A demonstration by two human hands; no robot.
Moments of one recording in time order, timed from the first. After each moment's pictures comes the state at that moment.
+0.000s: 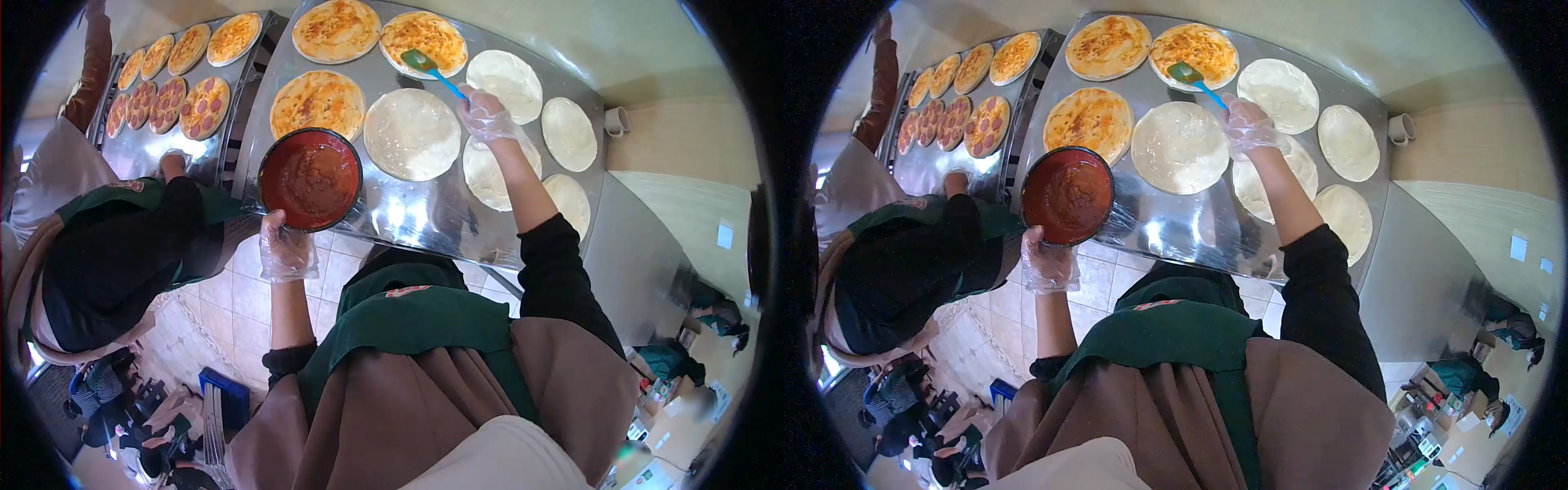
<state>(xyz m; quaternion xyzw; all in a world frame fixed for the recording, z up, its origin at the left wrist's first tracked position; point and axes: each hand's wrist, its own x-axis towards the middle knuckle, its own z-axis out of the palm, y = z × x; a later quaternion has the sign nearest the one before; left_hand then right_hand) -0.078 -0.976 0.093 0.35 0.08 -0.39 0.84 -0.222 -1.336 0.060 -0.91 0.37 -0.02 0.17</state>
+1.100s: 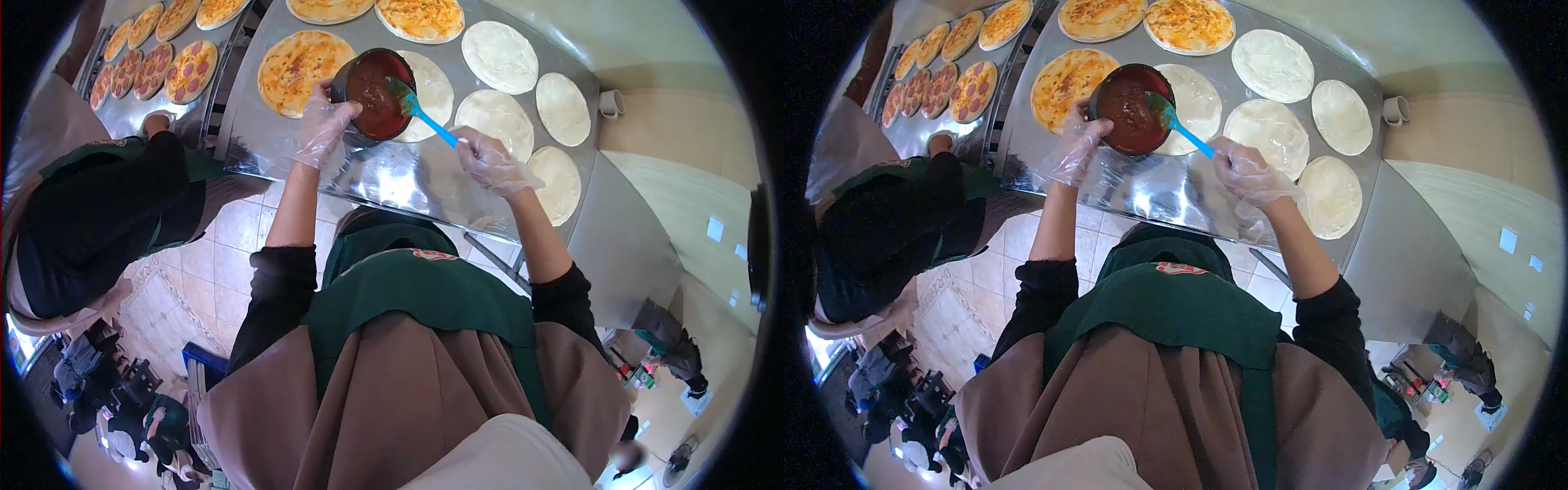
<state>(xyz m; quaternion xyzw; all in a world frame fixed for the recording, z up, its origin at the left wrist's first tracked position) -0.061 -1.088 0.048 0.64 -0.23 -0.34 0.65 -0.307 -1.226 0.114 -0.88 0.29 0.03 0.38</state>
